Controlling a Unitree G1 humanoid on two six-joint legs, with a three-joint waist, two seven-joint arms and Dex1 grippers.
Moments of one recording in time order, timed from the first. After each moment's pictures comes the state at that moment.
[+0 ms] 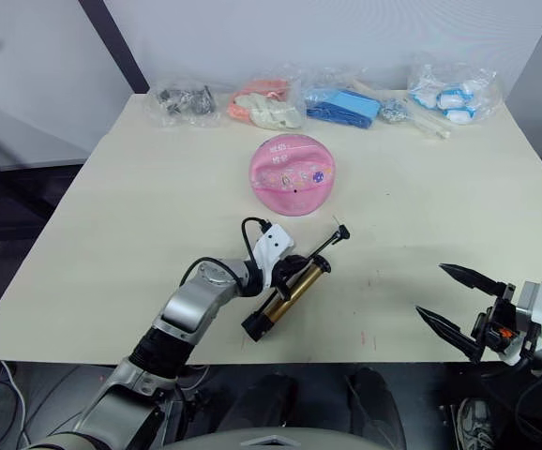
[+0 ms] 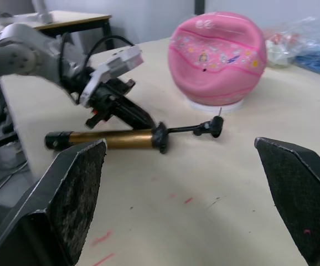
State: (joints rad) left arm -0.41 0.35 -0.34 0.04 -0.08 0.53 -0.67; right arm 0.31 -0.57 -0.37 -0.24 0.68 0.00 1.15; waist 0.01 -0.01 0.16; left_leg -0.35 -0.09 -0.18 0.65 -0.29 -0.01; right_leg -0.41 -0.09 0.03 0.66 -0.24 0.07
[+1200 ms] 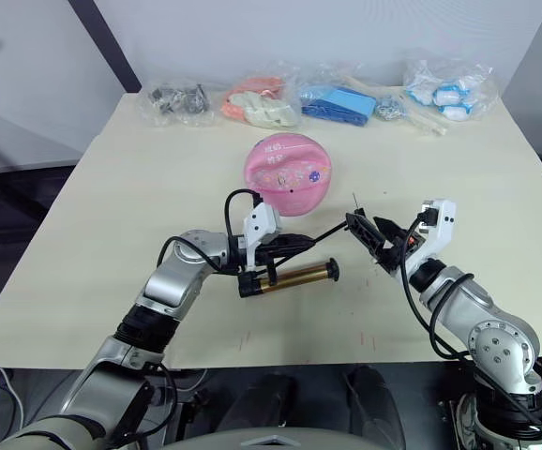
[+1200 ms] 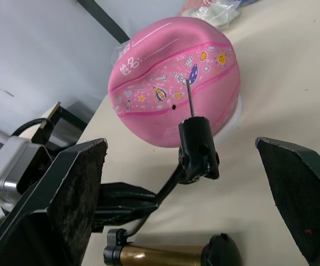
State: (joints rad) left arm -0.49 0.40 -0.27 0.12 -0.17 0.22 -0.99; right arm -0.10 -0.33 -0.19 -0.47 1.16 0.80 0.07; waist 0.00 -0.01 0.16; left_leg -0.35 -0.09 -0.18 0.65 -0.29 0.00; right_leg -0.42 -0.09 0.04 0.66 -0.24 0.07
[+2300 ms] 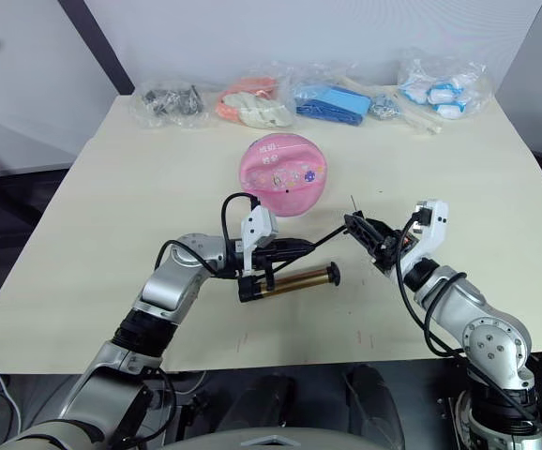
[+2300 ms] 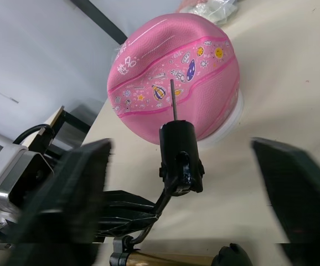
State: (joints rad) left arm -0.47 0.40 -0.26 0.11 -0.20 0.23 -1.03; right arm -0.11 -0.31 -0.17 -0.45 1.17 0.81 0.07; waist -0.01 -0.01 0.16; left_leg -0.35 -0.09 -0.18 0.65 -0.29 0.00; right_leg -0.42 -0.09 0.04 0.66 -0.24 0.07
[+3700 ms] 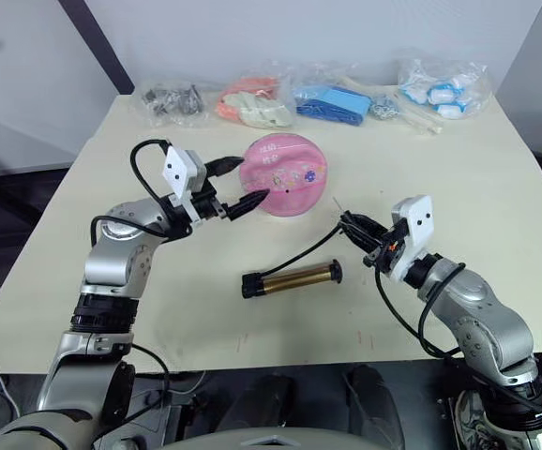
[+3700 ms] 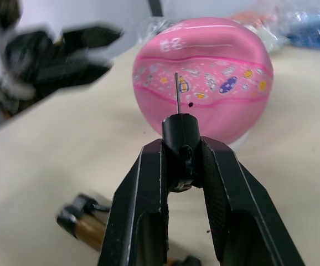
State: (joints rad) left arm -0.58 0.48 0.04 0.15 -0.26 0.18 -0.83; right arm -0.13 -0.49 0.04 -0.46 0.60 0.49 0.50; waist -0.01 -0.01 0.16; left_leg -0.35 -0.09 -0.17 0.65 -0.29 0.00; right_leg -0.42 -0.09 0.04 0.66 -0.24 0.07
